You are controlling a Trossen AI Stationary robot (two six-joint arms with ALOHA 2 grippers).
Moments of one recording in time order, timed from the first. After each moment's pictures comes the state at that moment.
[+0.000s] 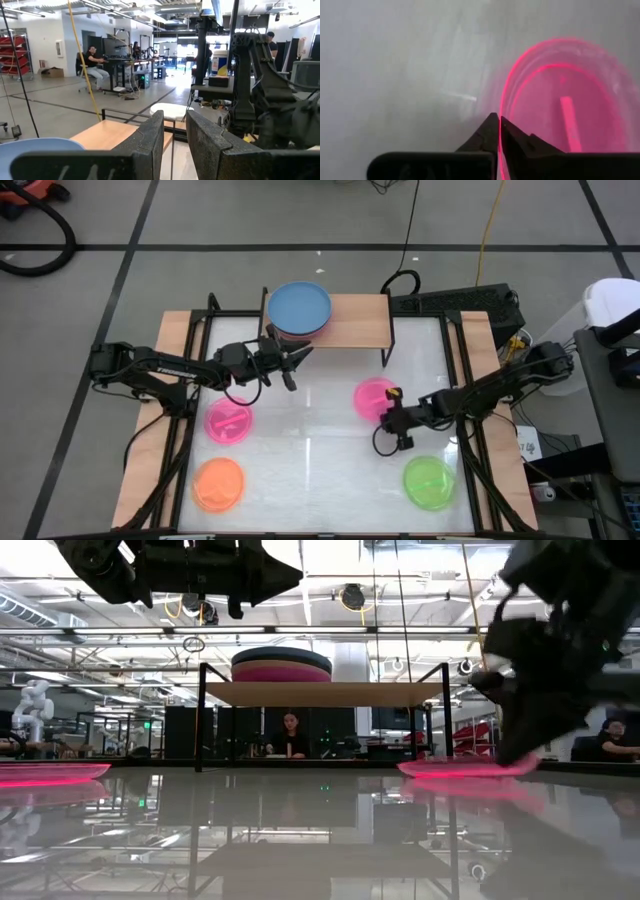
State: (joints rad) left arm 0.12 1.36 0.62 0.92 -0.20 0.02; right arm 0.29 1.30 0.46 -0.18 0.24 -0.03
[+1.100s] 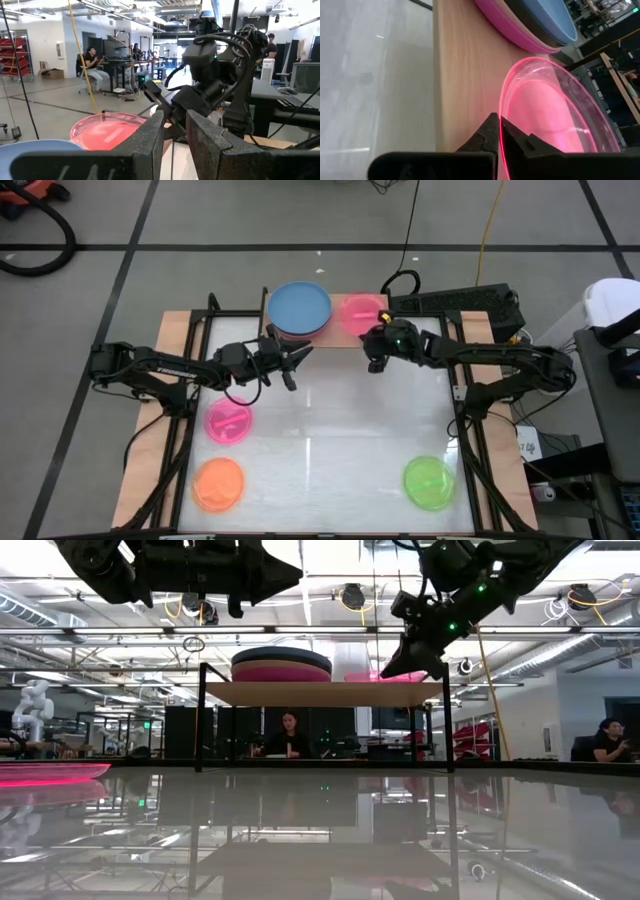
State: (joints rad) left arm 0.12 1.36 0.62 0.93 -0.20 0.03; right arm -0.37 1.29 0.73 0.06 0.23 -0.63
